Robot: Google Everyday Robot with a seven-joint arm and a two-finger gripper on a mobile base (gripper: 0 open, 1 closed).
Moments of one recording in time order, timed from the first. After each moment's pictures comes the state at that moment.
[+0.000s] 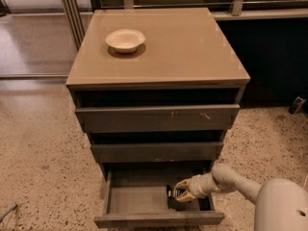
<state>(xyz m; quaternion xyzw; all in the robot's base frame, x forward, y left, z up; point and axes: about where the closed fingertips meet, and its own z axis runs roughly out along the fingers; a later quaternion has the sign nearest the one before) 0.550 -0.131 0.217 -0.62 0.68 0.26 0.29</state>
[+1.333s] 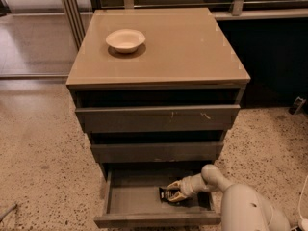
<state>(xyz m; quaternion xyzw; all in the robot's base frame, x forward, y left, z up) 0.577 -0.105 0.133 -0.65 0.63 0.28 0.30</state>
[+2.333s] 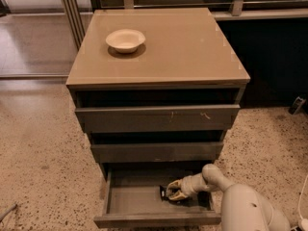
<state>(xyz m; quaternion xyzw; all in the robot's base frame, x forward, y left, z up) 0.581 -0.107 0.133 -0.65 0.63 0.28 0.31</state>
